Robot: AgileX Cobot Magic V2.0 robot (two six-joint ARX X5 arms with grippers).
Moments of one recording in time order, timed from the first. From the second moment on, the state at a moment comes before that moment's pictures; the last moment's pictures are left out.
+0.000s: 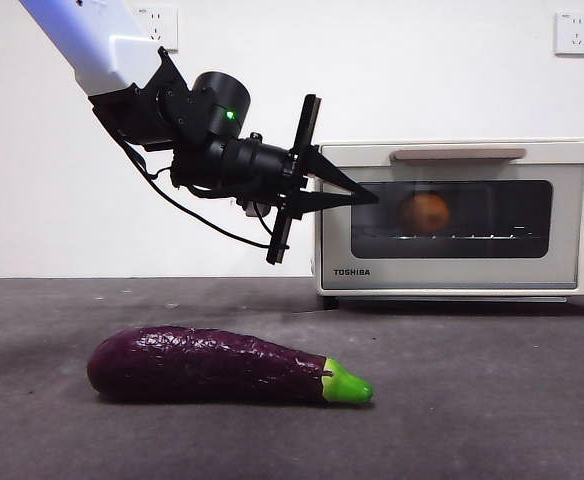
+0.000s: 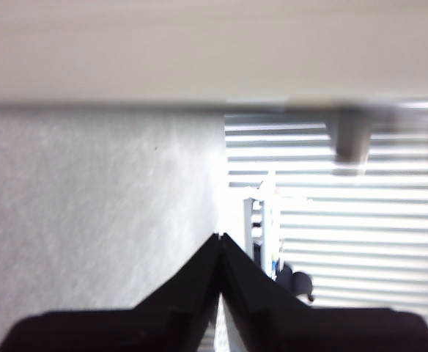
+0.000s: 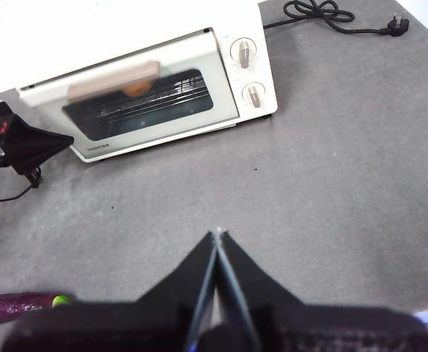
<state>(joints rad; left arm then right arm) -0.44 2.19 1.58 0.18 1.02 -1.09 0.45 0.34 1.19 -1.35 0.37 0.46</state>
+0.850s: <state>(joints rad) -0.41 2.09 1.58 0.19 1.10 -1.13 0.45 0.34 1.19 -1.35 0.38 0.46</state>
